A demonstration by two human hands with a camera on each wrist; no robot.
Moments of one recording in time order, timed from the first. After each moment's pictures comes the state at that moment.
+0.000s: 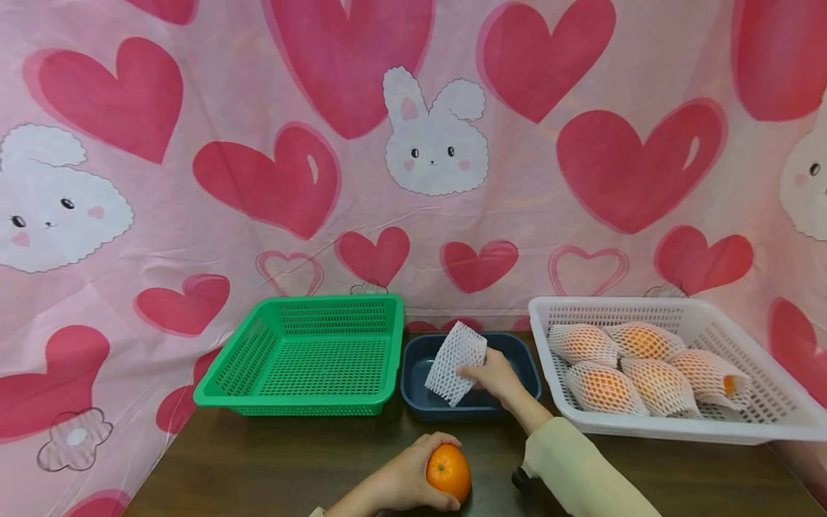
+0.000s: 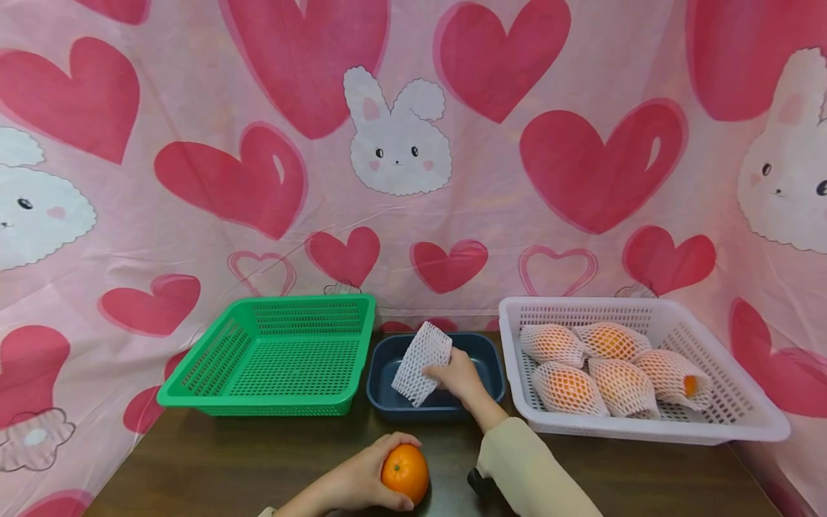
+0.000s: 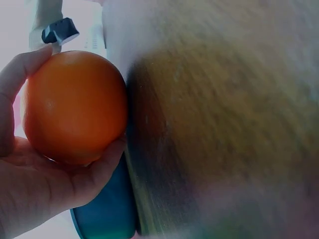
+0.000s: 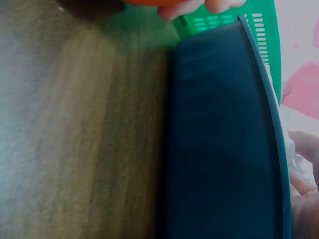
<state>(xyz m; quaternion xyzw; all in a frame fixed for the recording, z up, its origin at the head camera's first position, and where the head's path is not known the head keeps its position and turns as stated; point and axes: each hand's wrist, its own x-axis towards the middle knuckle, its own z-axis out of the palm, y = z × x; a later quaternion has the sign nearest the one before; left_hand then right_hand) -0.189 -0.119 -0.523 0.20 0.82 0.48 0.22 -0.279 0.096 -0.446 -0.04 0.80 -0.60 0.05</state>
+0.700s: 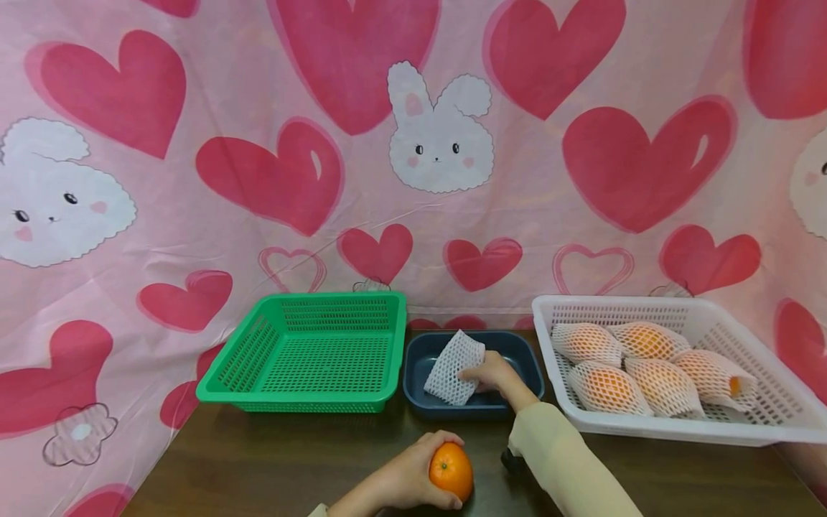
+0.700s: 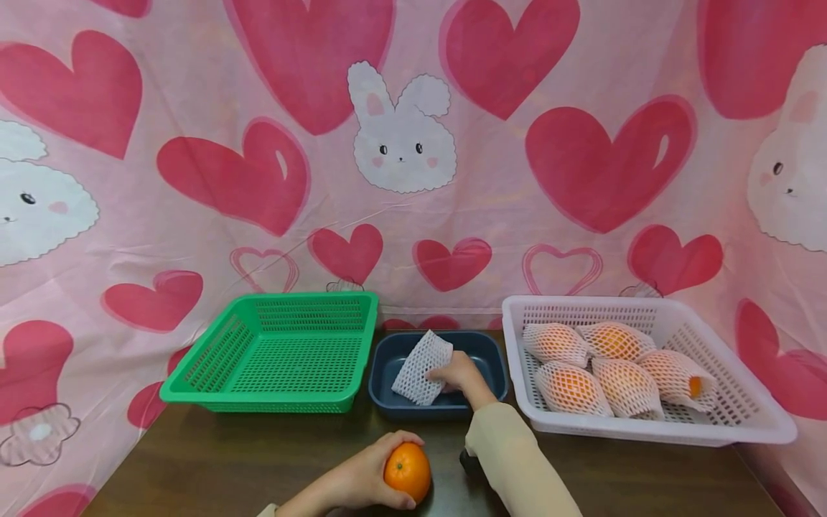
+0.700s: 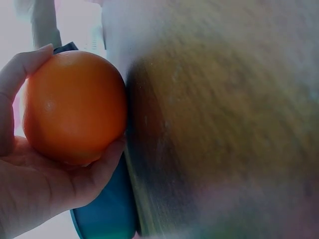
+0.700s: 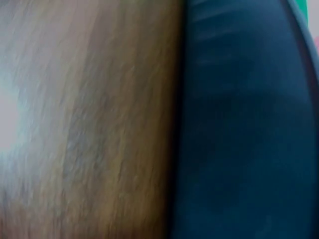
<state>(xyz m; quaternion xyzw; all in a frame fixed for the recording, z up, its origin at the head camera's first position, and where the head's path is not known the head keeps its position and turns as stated) -0.182 -0.115 -0.505 0.22 0.82 0.48 0.21 -0.306 0.096 -0.462 -0.01 0.83 -0.54 0.14</state>
